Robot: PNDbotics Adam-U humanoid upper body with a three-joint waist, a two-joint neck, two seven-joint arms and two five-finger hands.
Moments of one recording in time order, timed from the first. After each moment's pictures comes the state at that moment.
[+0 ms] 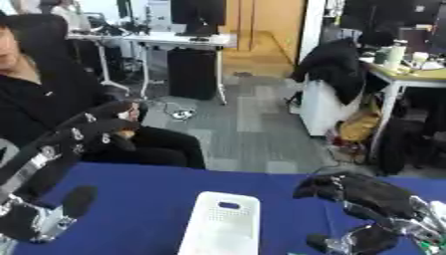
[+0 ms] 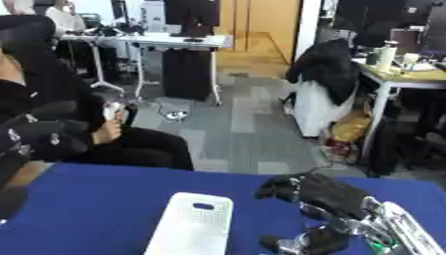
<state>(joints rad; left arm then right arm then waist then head) -0.53 0.43 0.03 -1.75 0.12 -0.57 -0.51 -0.52 -0.59 0.21 -1.61 0.78 -0.44 0.44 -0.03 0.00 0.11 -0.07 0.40</state>
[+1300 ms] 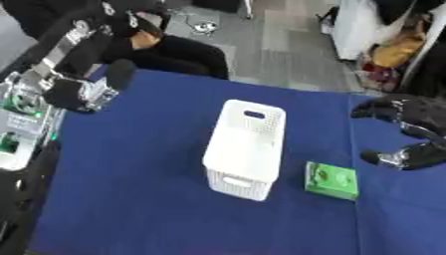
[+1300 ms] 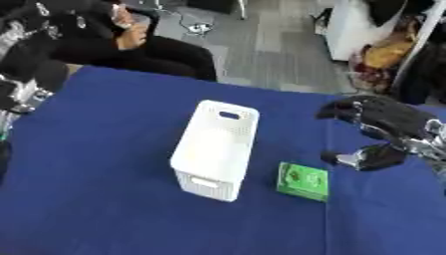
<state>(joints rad) -0.53 0.44 0.04 -1.73 0.09 -0.55 -0.49 -0.55 -0.71 0.31 -1.43 0.79 -0.49 0.30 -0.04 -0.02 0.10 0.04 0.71</state>
